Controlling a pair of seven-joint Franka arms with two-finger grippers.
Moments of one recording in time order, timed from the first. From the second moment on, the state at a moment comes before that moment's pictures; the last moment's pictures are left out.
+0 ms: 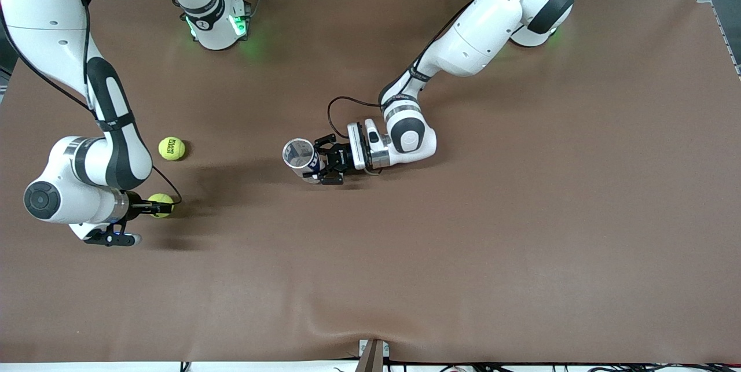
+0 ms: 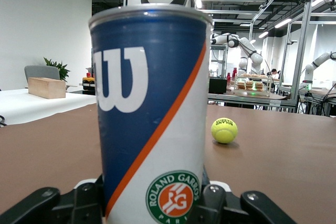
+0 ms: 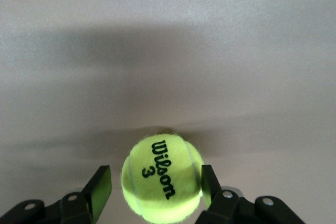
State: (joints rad) left arm -0.66 1.05 -0.20 -1.41 -2.33 2.20 2.72; right arm -0.07 0.65 -0.06 -1.67 0.03 2.14 -0.06
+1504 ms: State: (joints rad) left arm -0.66 1.07 -0.20 -1.40 -2.34 2.16 2.73; right arm -0.03 0.43 -0.02 -1.59 0.15 1.74 -0.01
